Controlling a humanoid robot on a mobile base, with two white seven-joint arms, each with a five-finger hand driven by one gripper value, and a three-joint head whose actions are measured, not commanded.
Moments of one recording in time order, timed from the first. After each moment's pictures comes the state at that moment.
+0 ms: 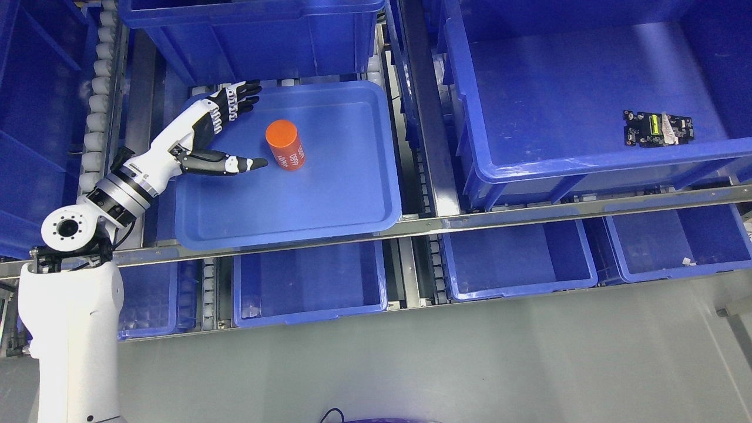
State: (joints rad) left arm -0.41 0.20 0.16 -1.44 0.00 -0.02 -0.83; right arm 0.00 0.00 0.00 0.00 0.00 -0.03 -0.03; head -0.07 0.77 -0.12
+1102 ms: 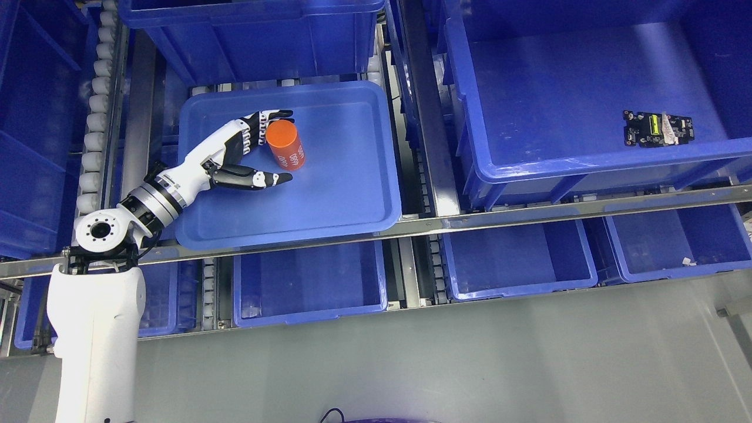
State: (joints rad) left arm -0.39 0.18 0.10 -1.42 -0.03 0.02 -0.83; right arm 0.00 0.00 0.00 0.00 0.00 -0.02 -0.03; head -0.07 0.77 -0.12
